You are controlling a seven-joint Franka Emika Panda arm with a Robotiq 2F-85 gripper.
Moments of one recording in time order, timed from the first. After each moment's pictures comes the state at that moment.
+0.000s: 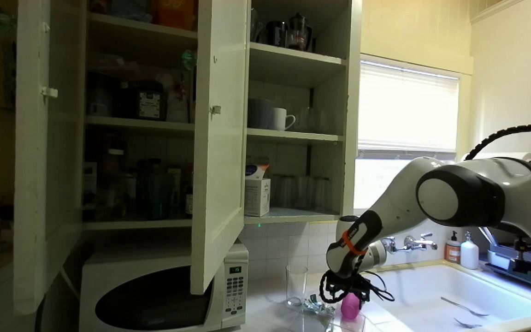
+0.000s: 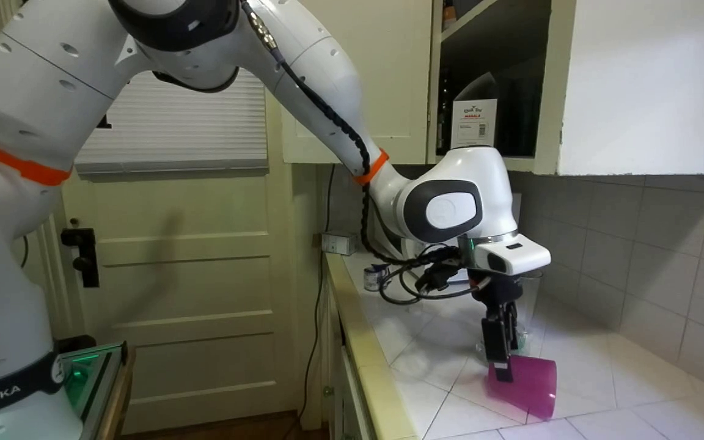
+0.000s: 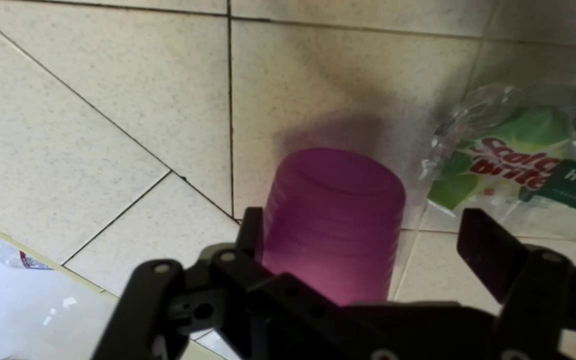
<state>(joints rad) -0.06 0.59 -0.26 -1.82 -0.03 2.60 0.74</state>
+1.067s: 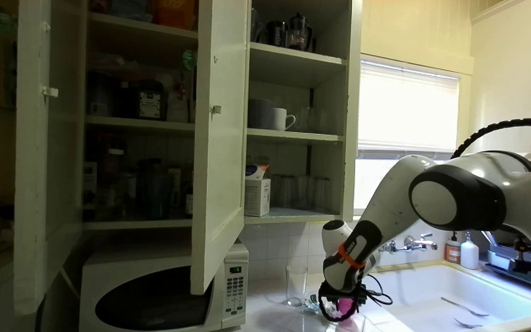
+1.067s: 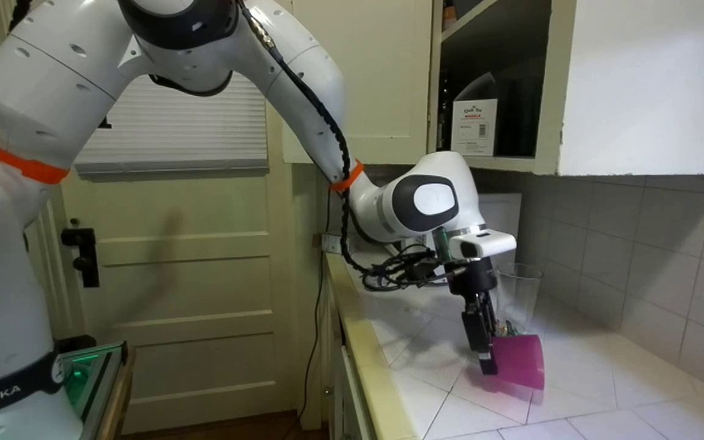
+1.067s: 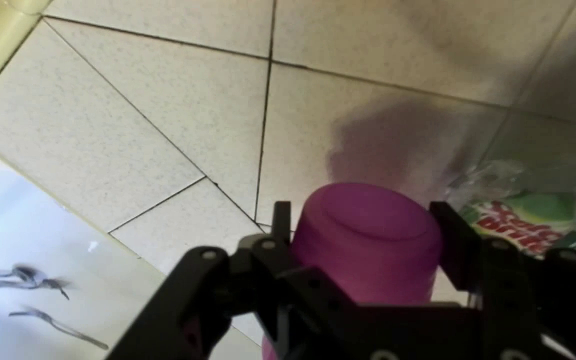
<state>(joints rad) 0.16 0.57 -0.42 -1.89 -0.26 2.59 0.92</state>
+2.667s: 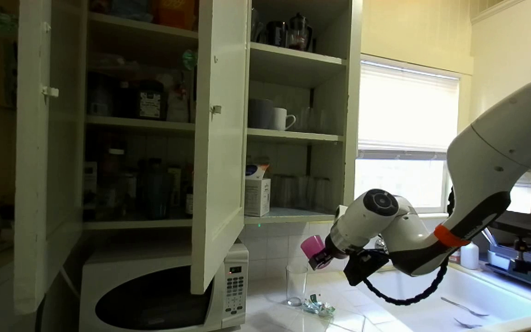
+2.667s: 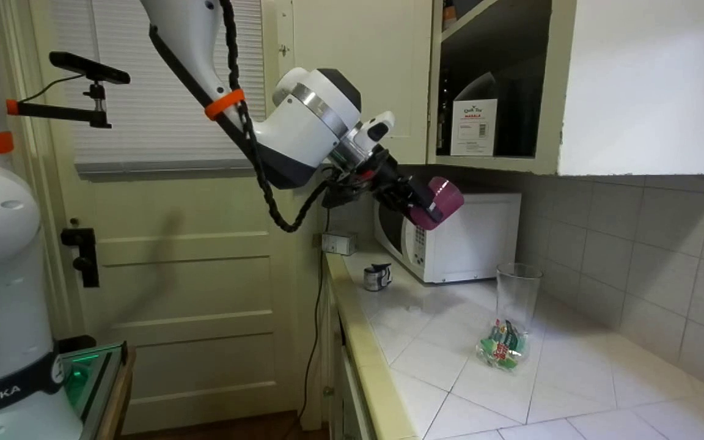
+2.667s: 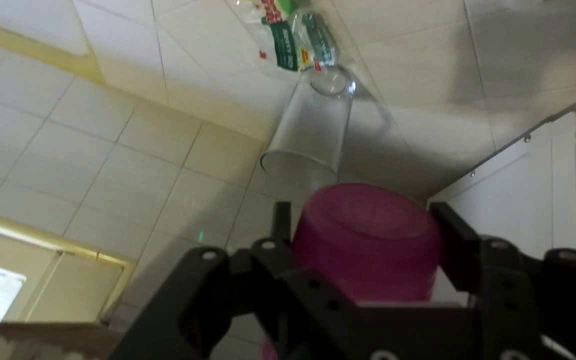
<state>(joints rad) 0.47 -0.06 -0.63 -2.32 -1.52 3.01 1.19</state>
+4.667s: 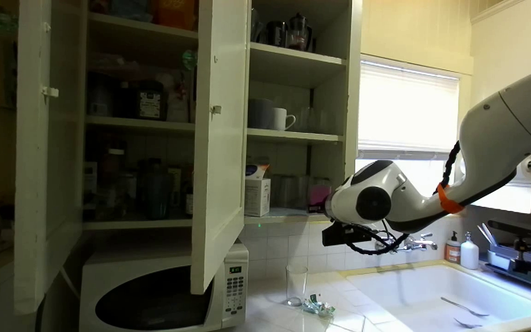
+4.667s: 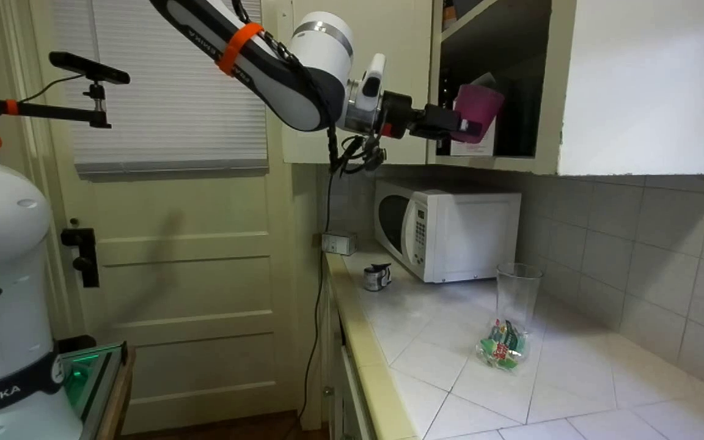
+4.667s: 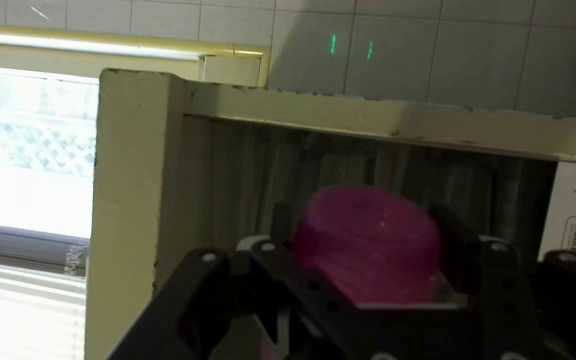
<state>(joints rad) 0.56 -0.15 -0.61 -2.18 -2.17 2.61 2.12</state>
